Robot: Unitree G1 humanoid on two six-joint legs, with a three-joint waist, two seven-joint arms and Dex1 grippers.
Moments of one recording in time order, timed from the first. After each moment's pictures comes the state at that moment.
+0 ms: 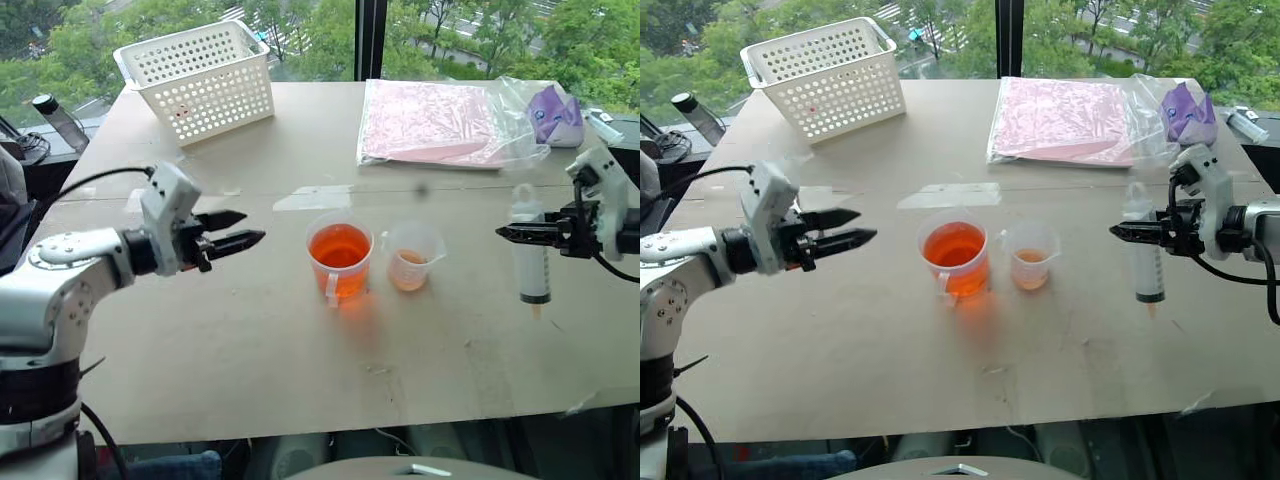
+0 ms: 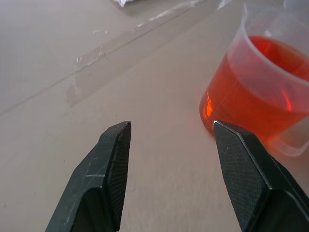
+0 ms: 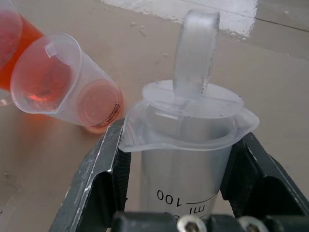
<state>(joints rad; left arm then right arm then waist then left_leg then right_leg) -0.12 0.91 0.34 -0.38 -0.61 0.87 -0.91 -0.56 -1.08 -0.07 -0.13 0.99 1.27 0.57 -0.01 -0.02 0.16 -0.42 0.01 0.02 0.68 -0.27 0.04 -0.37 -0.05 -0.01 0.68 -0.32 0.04</state>
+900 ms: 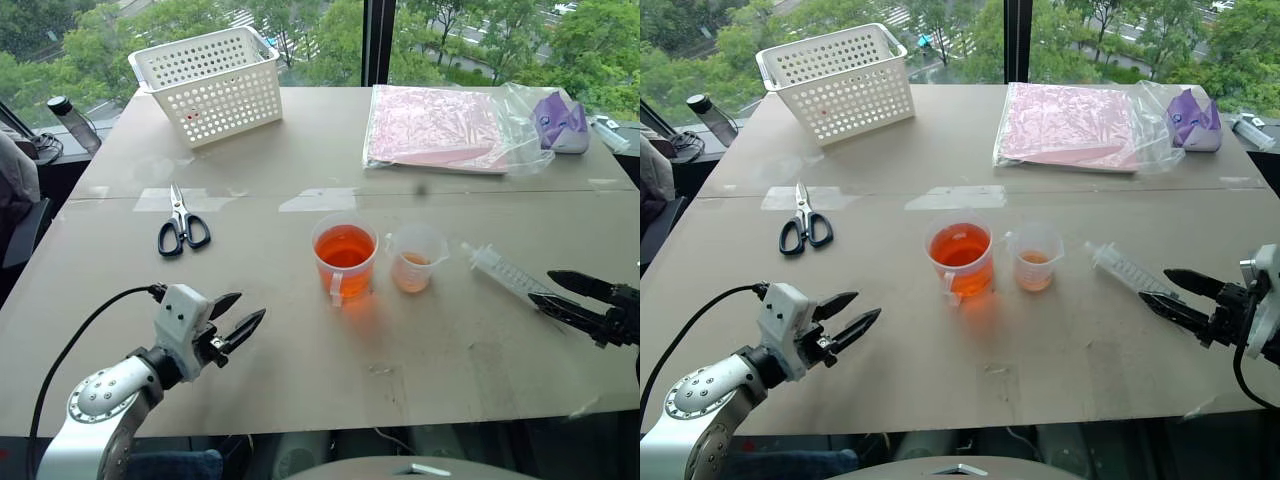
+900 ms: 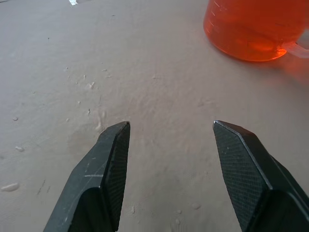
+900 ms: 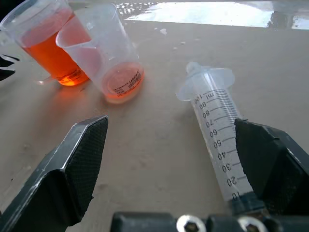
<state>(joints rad) 0.43 0.55 0.31 -0.54 -0.39 0.39 -0.70 0.31 -0.79 -0.59 -0.28 0.75 0.64 1.08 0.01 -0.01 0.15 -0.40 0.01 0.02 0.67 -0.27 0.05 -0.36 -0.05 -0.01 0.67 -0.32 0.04</state>
